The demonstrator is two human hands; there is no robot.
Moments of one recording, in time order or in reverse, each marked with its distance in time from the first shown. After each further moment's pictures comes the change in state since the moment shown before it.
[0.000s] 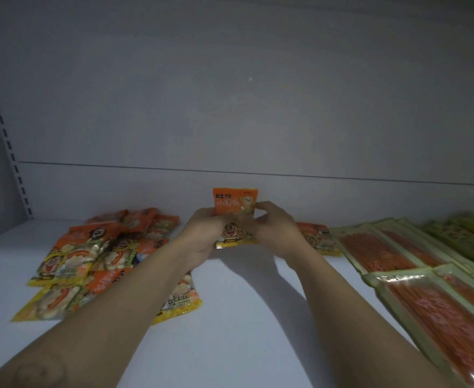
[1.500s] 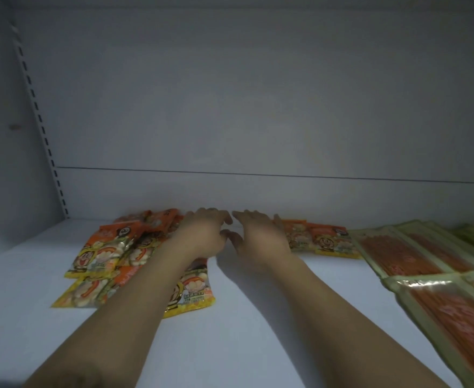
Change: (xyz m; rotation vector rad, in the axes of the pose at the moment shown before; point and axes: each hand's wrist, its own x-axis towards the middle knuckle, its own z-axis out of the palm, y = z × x) left_hand 0.007 -0.001 -0.038 1.429 0.019 0.288; right_hand -0.003 -0.003 0.046 -0.706 -0.031 -0.336
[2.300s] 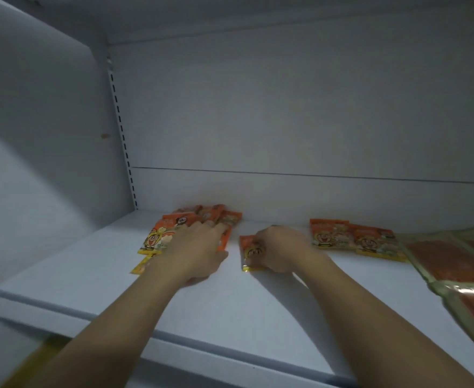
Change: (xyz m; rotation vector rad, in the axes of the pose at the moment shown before) left_hand -0.103 -0.037 -0.028 0.253 -0.007 -0.147; right_hand -0.015 -0.041 -0.010 -0.091 -0.334 -0.165
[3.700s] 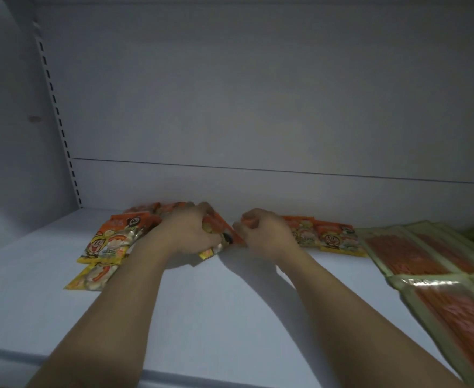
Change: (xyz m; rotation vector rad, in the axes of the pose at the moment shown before) left_hand 0.070 0.023 0.005 -0.358 0.000 -0.005; right_hand 0.004 0.037 -0.002 0.551 0.342 0.235
